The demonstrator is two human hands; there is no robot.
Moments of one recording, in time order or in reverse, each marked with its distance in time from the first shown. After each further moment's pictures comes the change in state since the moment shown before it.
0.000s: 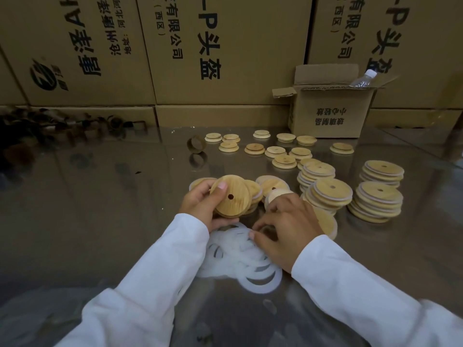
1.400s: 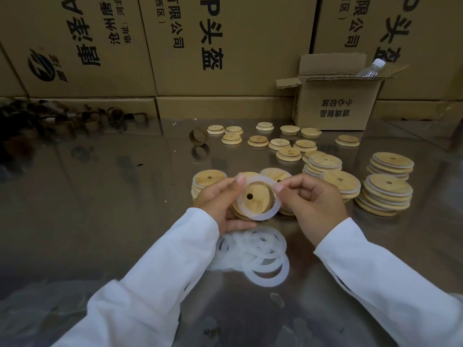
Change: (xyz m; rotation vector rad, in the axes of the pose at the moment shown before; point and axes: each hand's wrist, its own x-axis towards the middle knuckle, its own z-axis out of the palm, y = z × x) left_hand -0.009 0.005 0.008 -0.017 -0.140 -0.169; right_hand 0.004 -0.005 -0.017 1.053 0.316 0.342
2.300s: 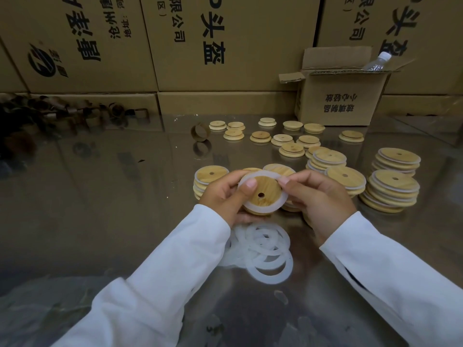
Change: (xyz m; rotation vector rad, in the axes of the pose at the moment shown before) left_hand -0.004 -0.009 0.002 0.100 -0.137 0.257; right_hand 0.003 -0.003 0.001 0.178 0.001 0.178
